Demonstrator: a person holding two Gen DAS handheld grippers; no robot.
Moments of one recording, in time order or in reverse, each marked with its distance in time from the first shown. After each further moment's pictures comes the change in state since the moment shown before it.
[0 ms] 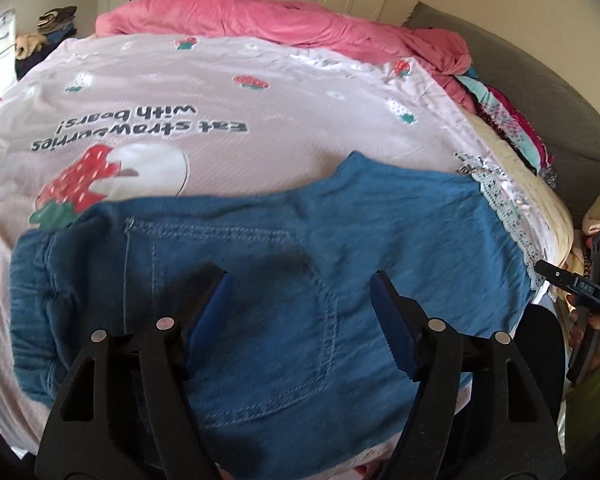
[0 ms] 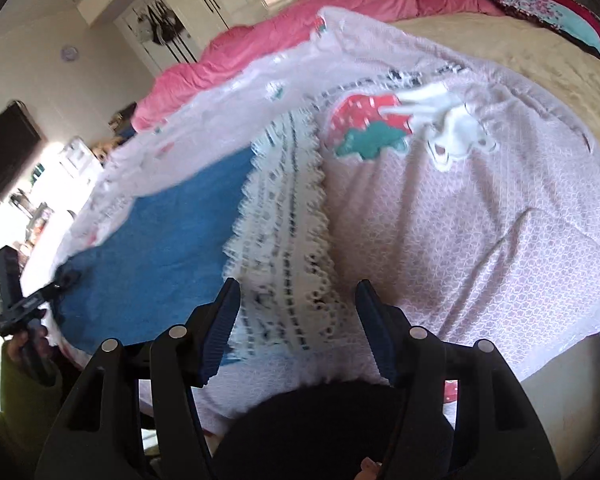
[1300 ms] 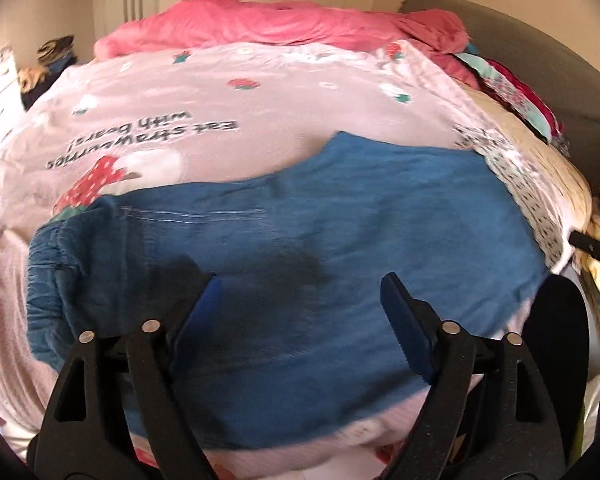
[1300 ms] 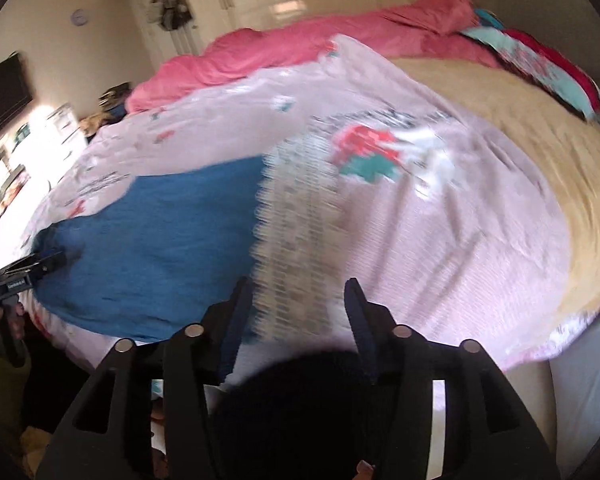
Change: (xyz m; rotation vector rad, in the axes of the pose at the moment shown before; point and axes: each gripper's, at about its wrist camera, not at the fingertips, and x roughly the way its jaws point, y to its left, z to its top) left arm -0.014 -0.038 -0.023 0.113 -0.004 0.085; right arm -0.038 0.045 -0.013 -0.172 -0.068 -0.129
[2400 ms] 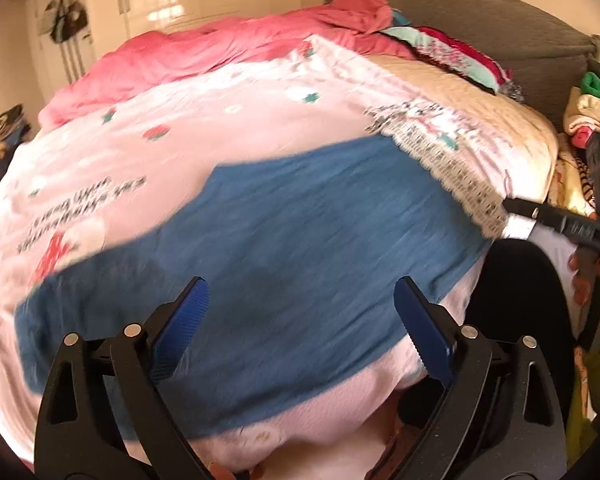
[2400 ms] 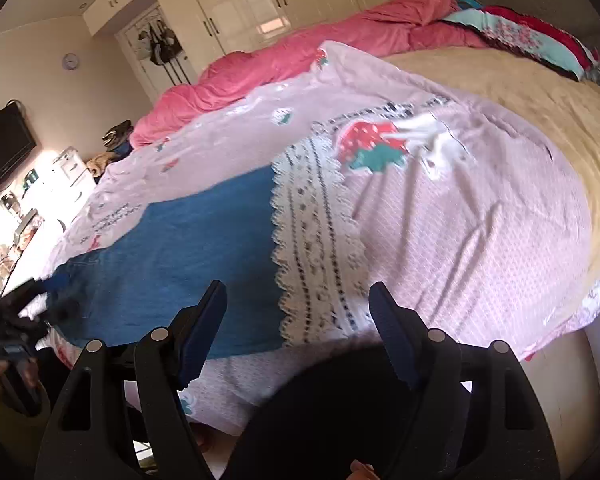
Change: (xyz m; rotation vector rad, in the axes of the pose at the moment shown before) left arm -0.016 -0.097 0.017 0.242 -0.024 -0.061; right arm 0.007 -0.013 -0.015 0.173 -0.056 0.051
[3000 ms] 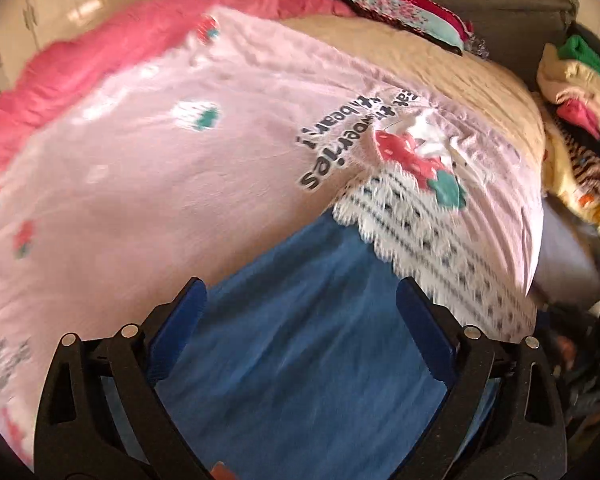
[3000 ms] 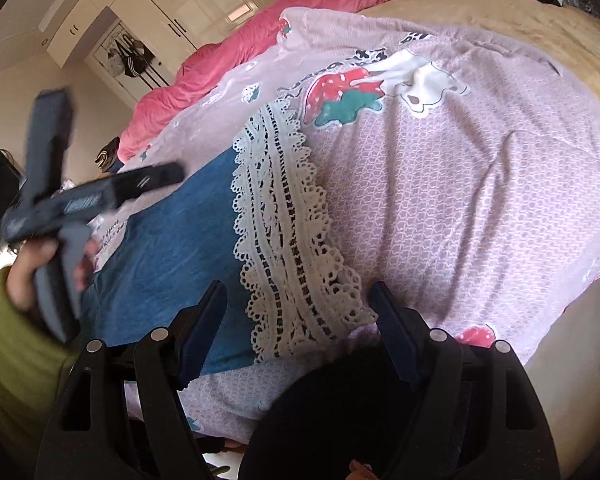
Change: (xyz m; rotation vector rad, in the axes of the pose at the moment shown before) left arm 0.173 -0.057 0.143 0.158 0.188 -0.220; right arm 0.037 -0.030 0.000 0.174 0.092 0.072
